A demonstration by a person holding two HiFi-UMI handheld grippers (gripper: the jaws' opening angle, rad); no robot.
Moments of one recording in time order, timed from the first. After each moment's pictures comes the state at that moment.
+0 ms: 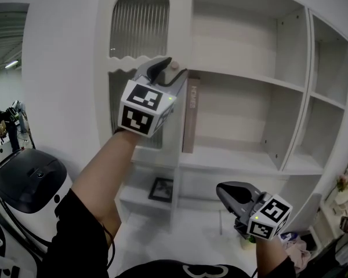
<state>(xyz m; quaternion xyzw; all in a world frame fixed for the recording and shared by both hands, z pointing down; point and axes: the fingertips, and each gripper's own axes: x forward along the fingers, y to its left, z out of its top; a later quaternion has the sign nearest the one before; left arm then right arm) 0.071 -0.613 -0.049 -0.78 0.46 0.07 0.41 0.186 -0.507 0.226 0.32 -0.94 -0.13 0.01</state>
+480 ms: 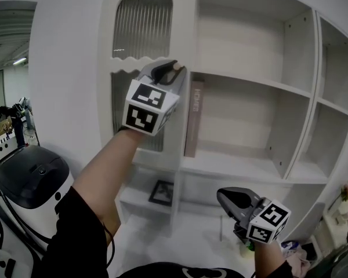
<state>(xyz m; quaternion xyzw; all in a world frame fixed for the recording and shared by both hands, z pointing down) 0.068 -0.631 -0.053 -0.77 0.49 0.07 0.41 0.196 -0.526 0.240 0.30 -0.95 -0.12 0.01</state>
